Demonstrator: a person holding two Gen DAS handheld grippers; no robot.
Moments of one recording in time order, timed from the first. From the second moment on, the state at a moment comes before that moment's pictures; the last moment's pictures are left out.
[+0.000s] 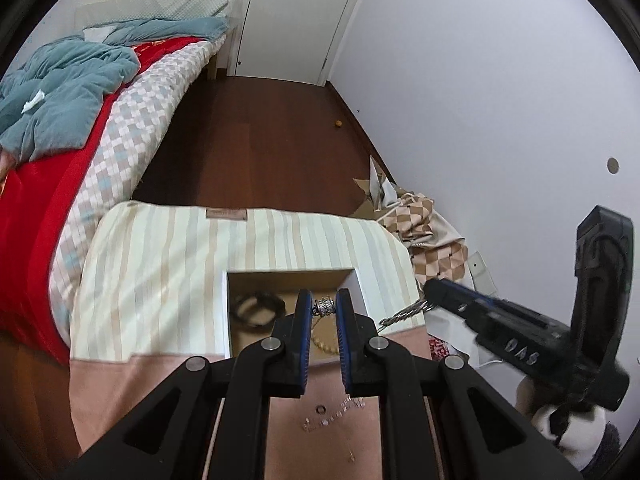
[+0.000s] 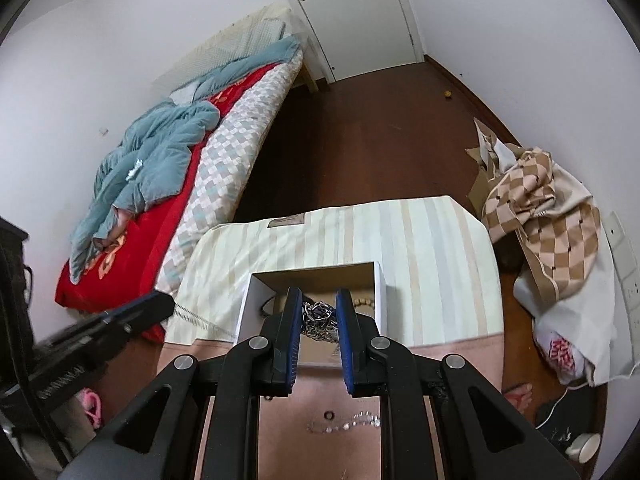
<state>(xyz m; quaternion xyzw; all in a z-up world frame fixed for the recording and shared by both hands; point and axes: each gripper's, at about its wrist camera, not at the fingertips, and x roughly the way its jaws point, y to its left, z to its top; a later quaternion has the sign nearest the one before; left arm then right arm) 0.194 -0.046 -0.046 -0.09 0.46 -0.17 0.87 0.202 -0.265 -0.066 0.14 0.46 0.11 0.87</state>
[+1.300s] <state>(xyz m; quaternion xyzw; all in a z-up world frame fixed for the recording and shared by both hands) 0.224 -0.012 -0.142 -0.01 0.52 -0.01 0.85 0.258 -0.247 -0.142 0.05 0.56 0.06 0.82</state>
